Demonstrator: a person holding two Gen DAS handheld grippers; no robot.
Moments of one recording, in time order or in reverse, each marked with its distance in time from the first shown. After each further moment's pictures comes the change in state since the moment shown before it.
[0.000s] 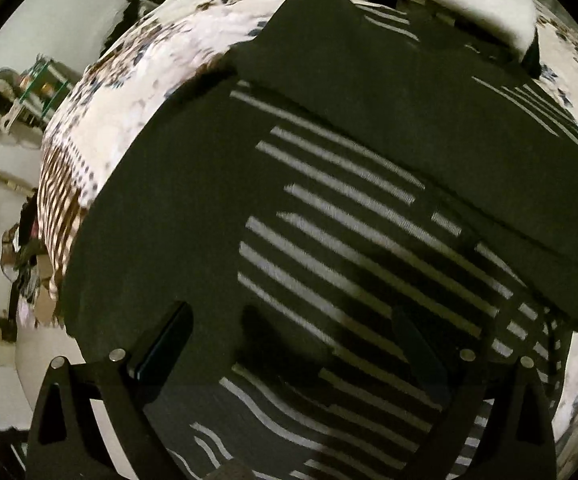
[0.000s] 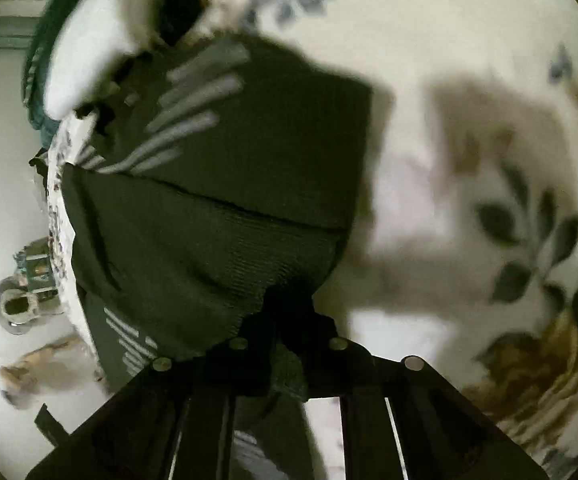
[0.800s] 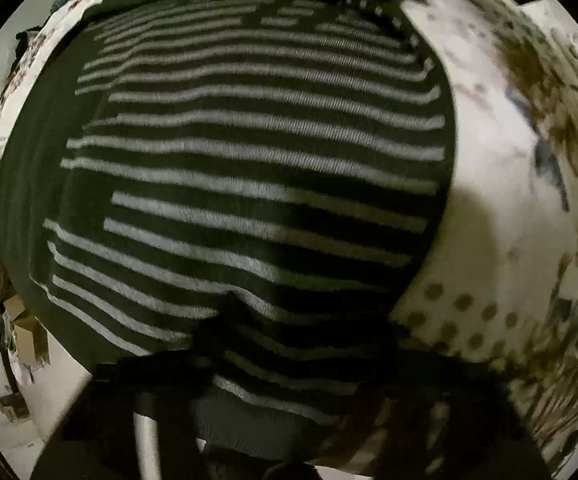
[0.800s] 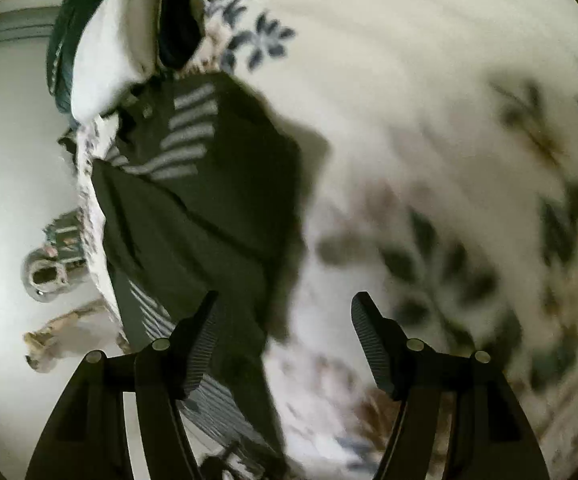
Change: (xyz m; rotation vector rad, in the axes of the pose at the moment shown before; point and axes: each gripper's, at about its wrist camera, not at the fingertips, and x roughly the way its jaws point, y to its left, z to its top) left arm -0.022 -0.084 -0.193 0.369 0.122 -0.185; right arm -0.033 -0.057 0.052 -0.033 0.154 0.145
